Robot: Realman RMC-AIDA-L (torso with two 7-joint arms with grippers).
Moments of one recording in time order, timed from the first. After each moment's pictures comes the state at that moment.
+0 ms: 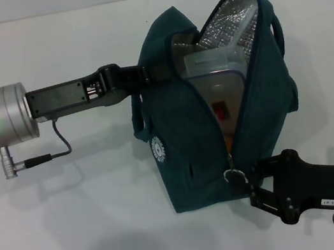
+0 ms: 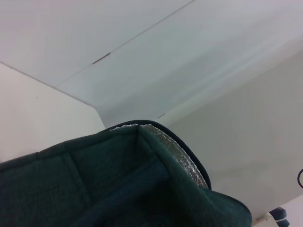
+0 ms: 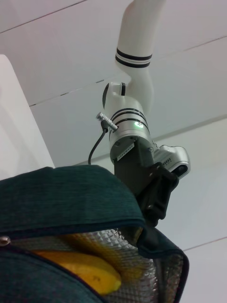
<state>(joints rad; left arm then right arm) -0.60 -2.06 0.79 0.58 1.77 1.69 -2.17 0.34 2.02 -1.86 -0.36 -0.79 -1.42 0.90</state>
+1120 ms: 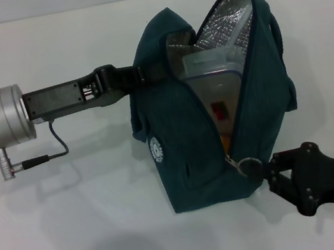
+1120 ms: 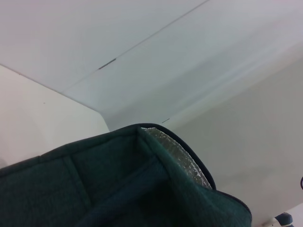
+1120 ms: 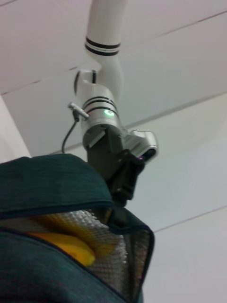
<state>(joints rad) -0.59 -2.06 0.79 0.58 1.76 1.68 -2.16 0.30 2.01 -1.82 -0.34 -0.73 -1.49 0.89</state>
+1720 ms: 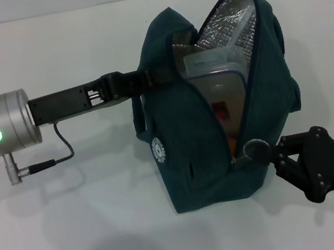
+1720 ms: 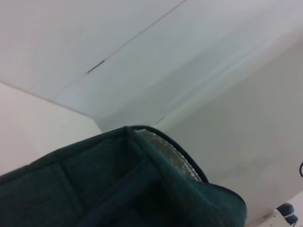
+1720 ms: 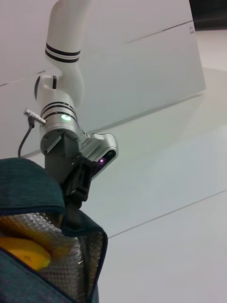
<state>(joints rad) -0.58 -2.07 0.79 0.58 1.75 1.68 -2.06 0.31 2.01 -1.76 -0.32 -0.73 -1.59 0.89</state>
